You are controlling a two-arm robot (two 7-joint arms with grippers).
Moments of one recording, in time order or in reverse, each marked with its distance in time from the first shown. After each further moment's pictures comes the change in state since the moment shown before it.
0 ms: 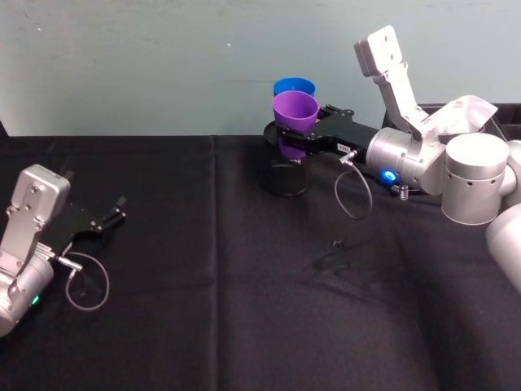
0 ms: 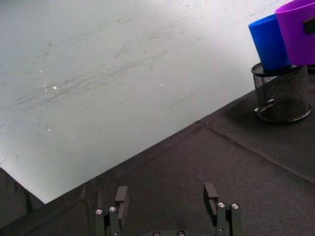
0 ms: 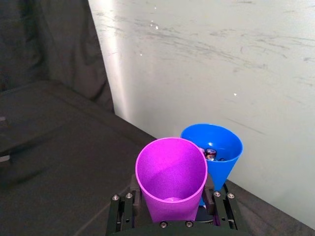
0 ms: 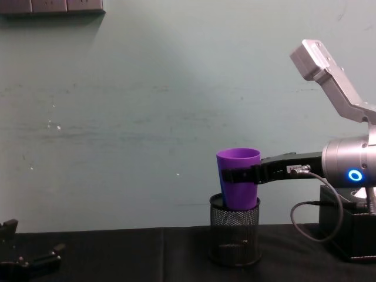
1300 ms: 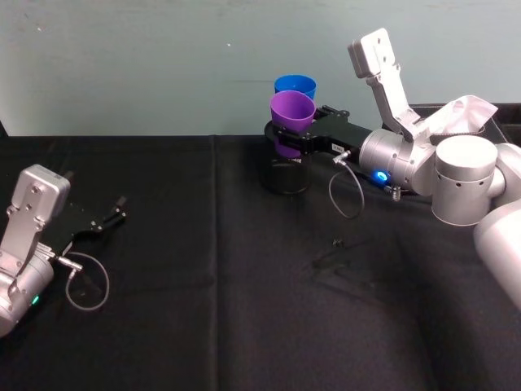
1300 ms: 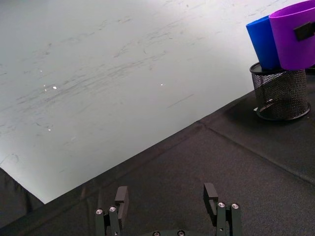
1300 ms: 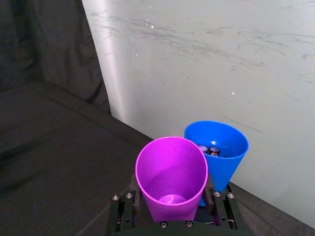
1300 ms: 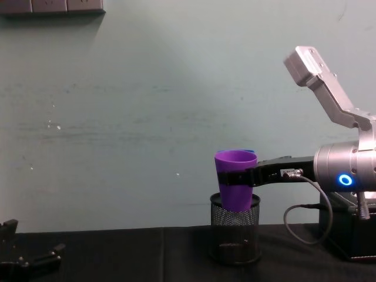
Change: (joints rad) left arm 0.000 0.000 0.000 0.000 0.000 0.000 0.000; right arm 0.004 -0.050 0.032 0.053 -0.043 -0.016 -0.003
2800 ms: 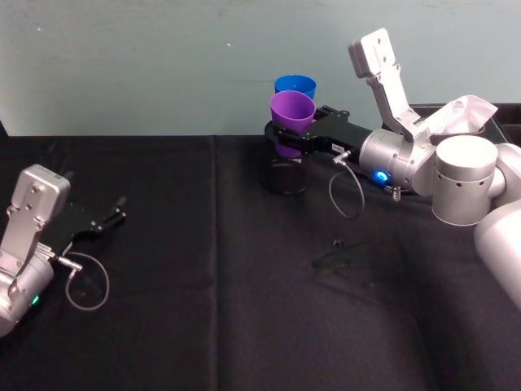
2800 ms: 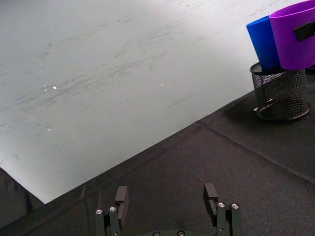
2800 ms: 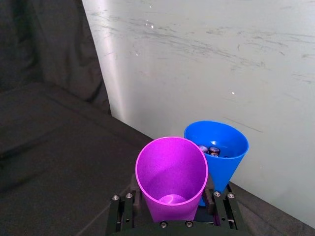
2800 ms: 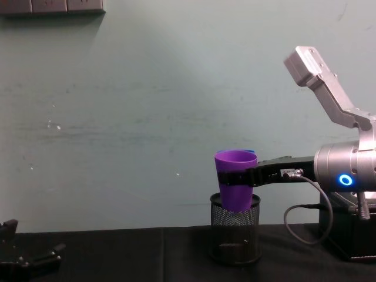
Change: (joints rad) left arm 0.000 0.000 0.000 0.000 0.000 0.000 0.000; right arm 0.000 0.001 -0.001 0.000 0.001 0.000 0.000
